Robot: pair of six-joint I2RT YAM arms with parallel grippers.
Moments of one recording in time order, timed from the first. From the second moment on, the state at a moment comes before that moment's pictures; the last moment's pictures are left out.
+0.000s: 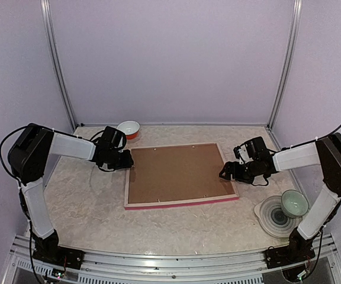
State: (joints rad) left arm -0.45 1.92 1.12 -0.07 0.00 -0.45; right arm 0.36 1.67 0.81 -0.04 -0.25 0.42
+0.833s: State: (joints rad) left arm -0.47 1.97 1.19 -0.15 -0.09 -0.45; right arm 0.36 1.67 0.81 -0.04 -0.25 0.42
